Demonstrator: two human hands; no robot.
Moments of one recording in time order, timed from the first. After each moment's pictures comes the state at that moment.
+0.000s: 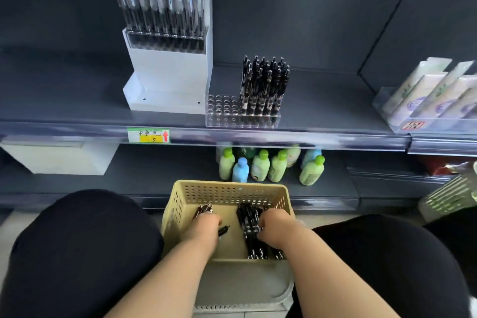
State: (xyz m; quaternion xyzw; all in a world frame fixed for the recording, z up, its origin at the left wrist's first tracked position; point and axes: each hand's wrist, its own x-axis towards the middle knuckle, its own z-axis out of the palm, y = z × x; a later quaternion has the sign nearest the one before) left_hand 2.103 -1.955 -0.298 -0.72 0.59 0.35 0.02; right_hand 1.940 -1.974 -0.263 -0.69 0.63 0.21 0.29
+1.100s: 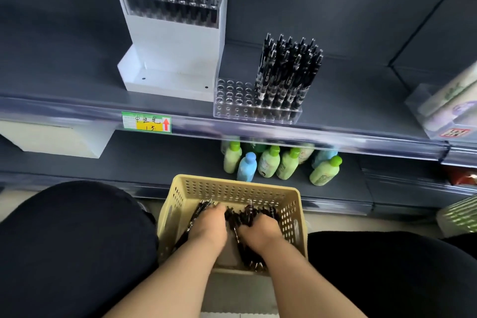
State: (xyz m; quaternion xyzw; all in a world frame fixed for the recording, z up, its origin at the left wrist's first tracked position) left_hand 2.093 -1.977 -0.340 -0.77 0.55 0.32 0.00; right_hand 1.974 -1.991 -0.324 -0.56 0.72 0.09 0.40
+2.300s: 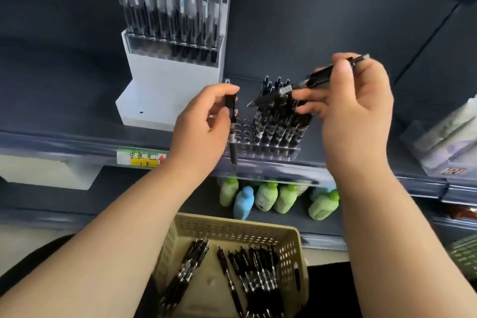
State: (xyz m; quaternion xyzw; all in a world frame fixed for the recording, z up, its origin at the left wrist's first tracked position) left_hand 2.130 -2.050 -0.122 -0.55 0.58 0.23 -0.56; right_hand 1.975 -2.063 -0.061 -0.54 0.42 -0.65 0.34
